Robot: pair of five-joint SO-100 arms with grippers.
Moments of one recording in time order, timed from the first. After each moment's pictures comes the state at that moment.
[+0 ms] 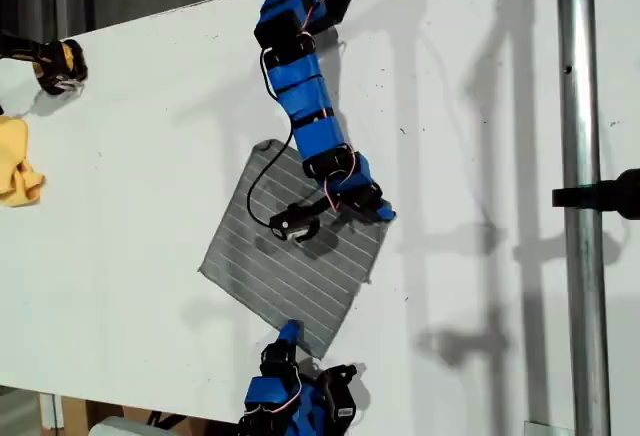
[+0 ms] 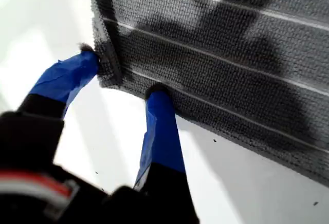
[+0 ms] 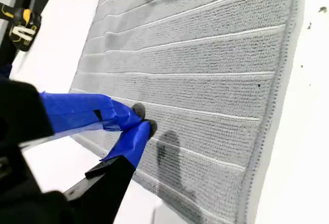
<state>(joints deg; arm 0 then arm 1) -21.1 198.9 178.4 73.5 -75.3 -14.6 46.0 55.7 62.0 62.0</state>
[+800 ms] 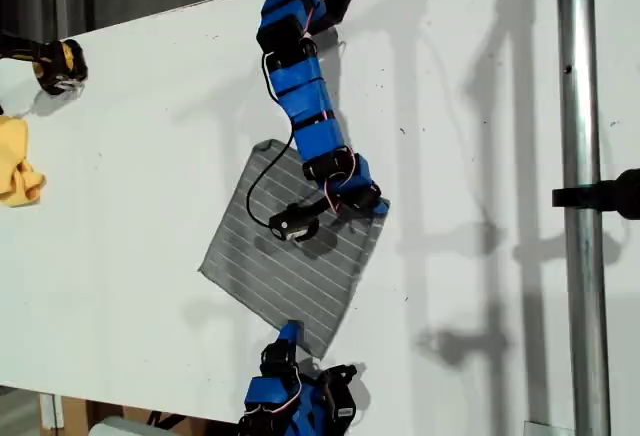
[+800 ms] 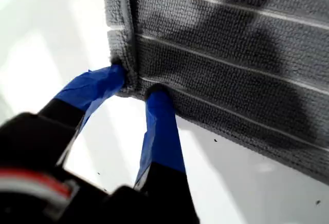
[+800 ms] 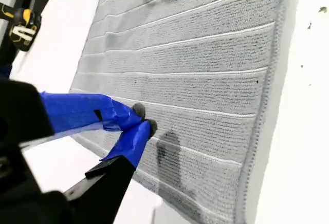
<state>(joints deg) -21.1 198.9 178.4 73.5 -75.3 -14.1 43.1 51.7 70.5 63.2</state>
